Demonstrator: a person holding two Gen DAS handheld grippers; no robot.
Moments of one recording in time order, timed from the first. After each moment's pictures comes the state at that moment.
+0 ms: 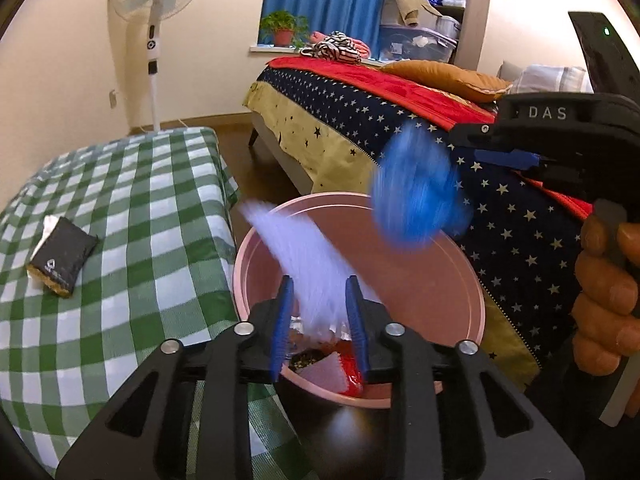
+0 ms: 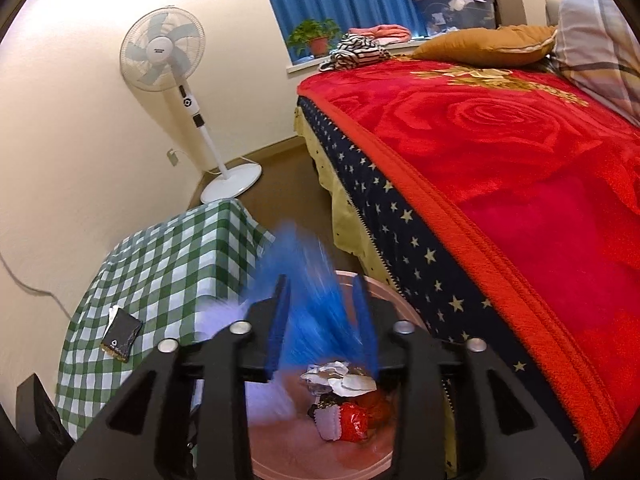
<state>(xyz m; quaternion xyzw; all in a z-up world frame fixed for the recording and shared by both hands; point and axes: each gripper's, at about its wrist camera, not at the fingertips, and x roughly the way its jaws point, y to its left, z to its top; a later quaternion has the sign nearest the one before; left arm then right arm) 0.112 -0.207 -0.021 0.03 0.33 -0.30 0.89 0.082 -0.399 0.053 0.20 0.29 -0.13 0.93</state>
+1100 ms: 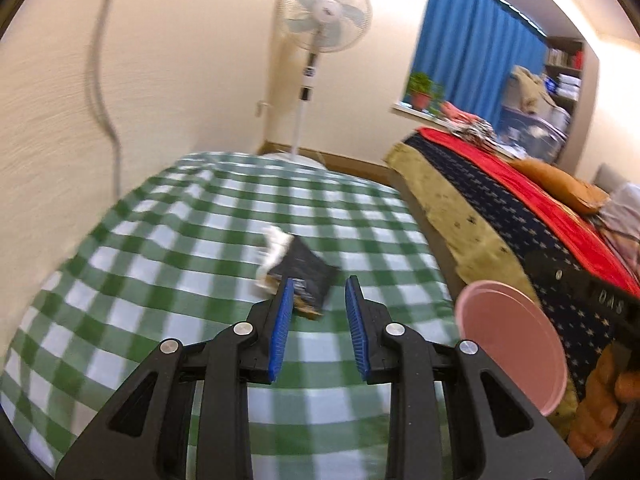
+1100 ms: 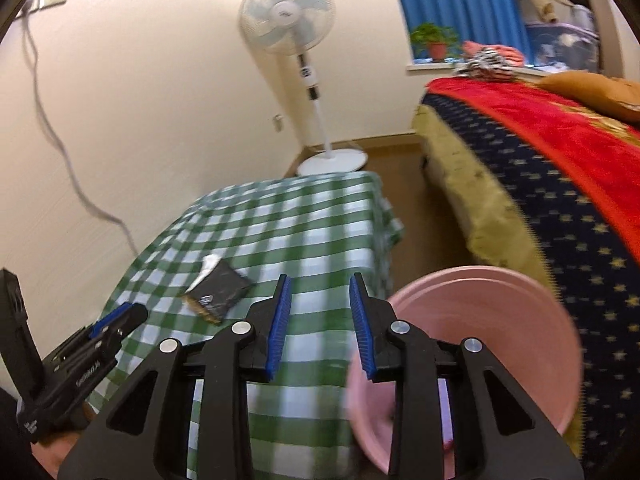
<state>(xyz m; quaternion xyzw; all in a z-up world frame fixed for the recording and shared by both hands) 0.147 -0.006 0.013 -0.08 0.28 -0.10 0.95 0.133 -0.231 0.049 0.12 0.28 0.05 0.95</state>
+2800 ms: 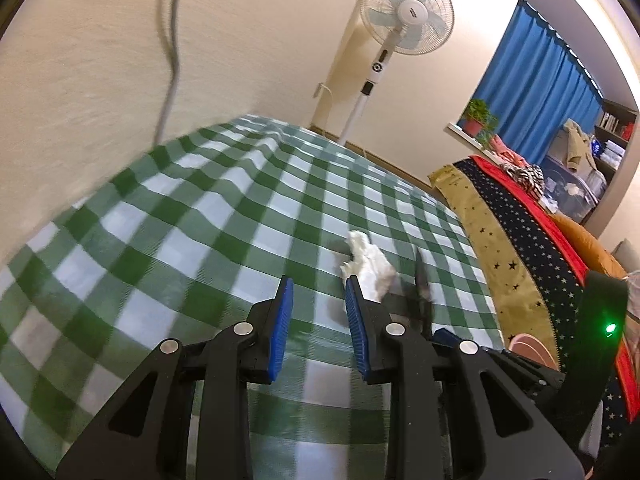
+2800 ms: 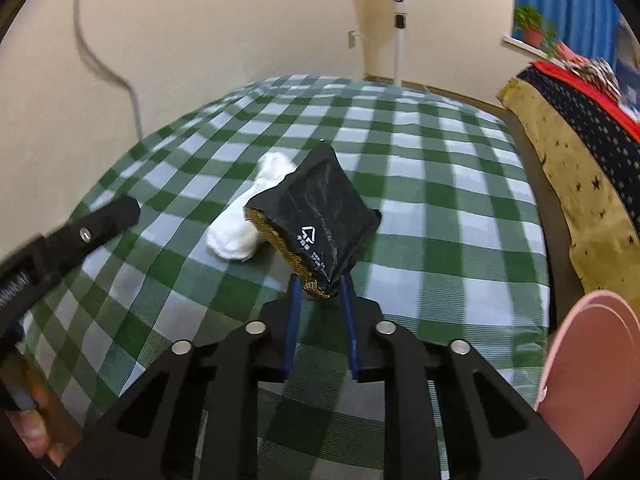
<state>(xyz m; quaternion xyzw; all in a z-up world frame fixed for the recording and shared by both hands) 0.203 0.048 -0.034 -0.19 0.31 -0.05 0.93 0.226 -0.115 -0.028 0.00 0.39 0.10 0.92</state>
